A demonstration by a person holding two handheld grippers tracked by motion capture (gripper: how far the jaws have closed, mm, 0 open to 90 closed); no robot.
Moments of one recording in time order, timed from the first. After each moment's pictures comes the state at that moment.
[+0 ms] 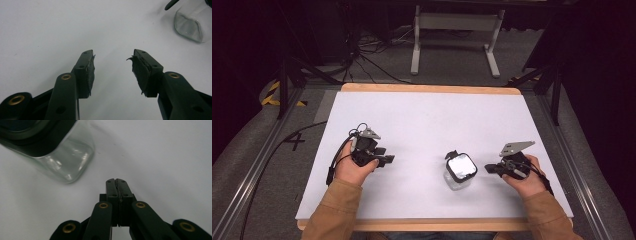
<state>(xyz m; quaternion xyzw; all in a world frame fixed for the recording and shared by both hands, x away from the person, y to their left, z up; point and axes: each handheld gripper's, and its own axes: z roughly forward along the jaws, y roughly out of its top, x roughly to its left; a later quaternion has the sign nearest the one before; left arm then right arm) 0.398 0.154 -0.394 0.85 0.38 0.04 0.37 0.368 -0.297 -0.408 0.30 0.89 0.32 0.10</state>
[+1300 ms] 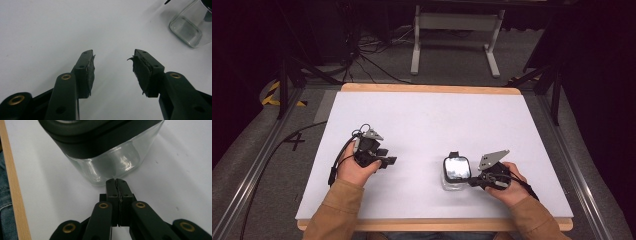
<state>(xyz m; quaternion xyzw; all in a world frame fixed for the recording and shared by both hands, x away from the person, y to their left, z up) 0.398 0.147 -0.396 0.85 0.38 0.04 0.36 0.354 -0.251 -0.420 0.23 0.92 0.30 0.05</state>
